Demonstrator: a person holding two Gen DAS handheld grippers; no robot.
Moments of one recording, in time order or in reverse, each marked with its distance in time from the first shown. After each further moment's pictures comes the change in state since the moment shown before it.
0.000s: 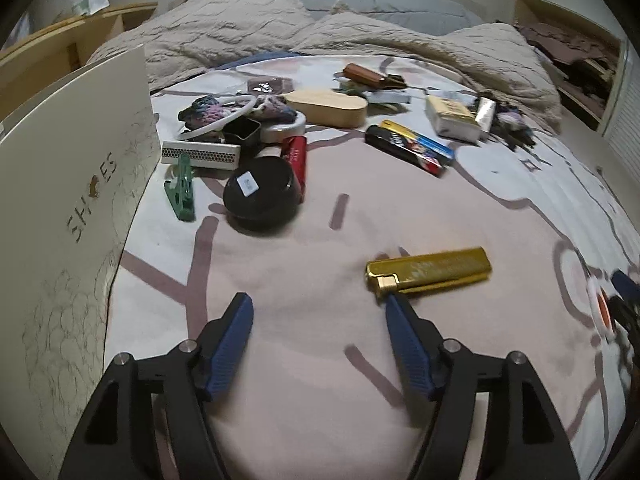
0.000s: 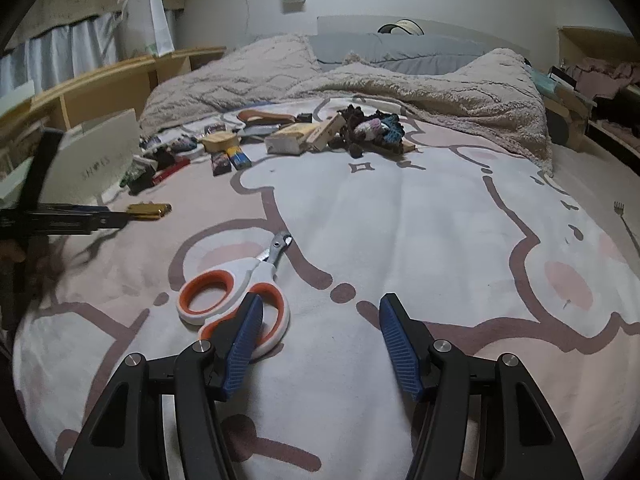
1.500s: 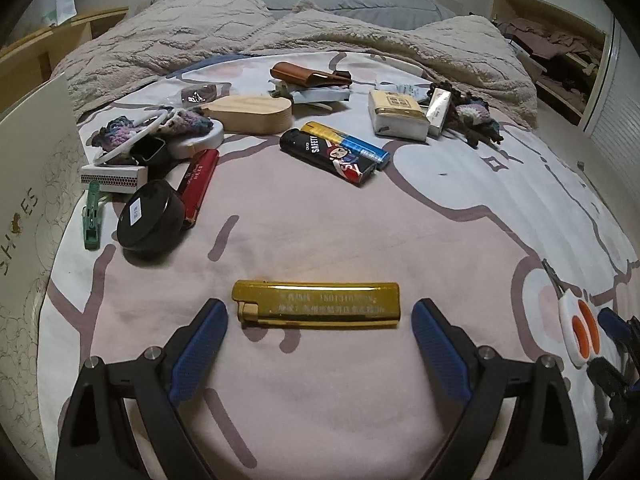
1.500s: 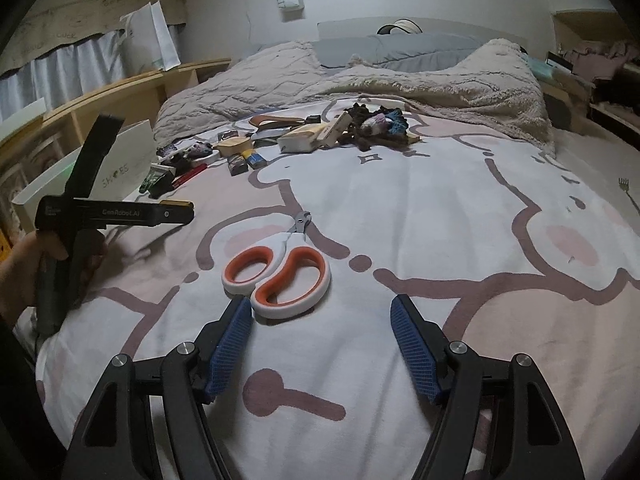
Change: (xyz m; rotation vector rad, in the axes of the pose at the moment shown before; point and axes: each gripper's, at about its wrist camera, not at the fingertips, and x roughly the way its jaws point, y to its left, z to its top) left arm 0.017 -0.059 0.013 0.027 -0.006 -0.085; right arm -0.014 0.006 -0.018 0.035 -0.016 0.039
